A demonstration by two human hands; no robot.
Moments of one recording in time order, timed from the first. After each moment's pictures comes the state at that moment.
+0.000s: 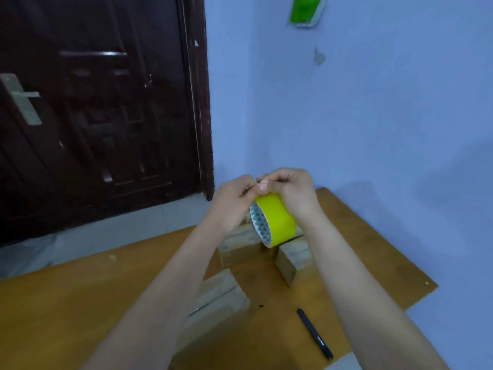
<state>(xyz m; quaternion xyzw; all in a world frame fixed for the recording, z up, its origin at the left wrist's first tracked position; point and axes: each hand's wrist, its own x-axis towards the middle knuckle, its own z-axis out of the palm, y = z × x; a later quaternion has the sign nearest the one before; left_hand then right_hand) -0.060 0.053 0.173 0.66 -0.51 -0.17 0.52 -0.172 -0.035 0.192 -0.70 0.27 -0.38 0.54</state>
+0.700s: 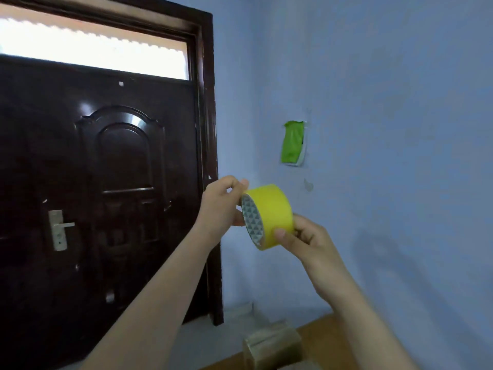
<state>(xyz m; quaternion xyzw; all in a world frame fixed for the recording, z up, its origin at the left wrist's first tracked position) -0.043 0.022 0.410 0.54 -0.48 -0.07 0.69 -0.201 -0.031 0.354 -0.72 -0.01 -0.47 0.51</state>
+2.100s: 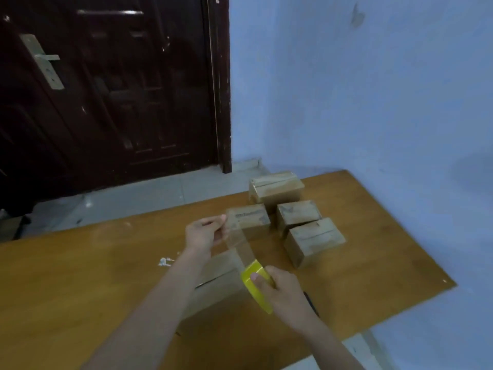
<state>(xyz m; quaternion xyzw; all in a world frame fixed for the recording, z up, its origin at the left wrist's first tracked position) -0.043 0.088 0.069 0.65 0.00 -0.36 0.67 -0.240 0.051 0.051 -0.81 0.32 -0.09 0.48</state>
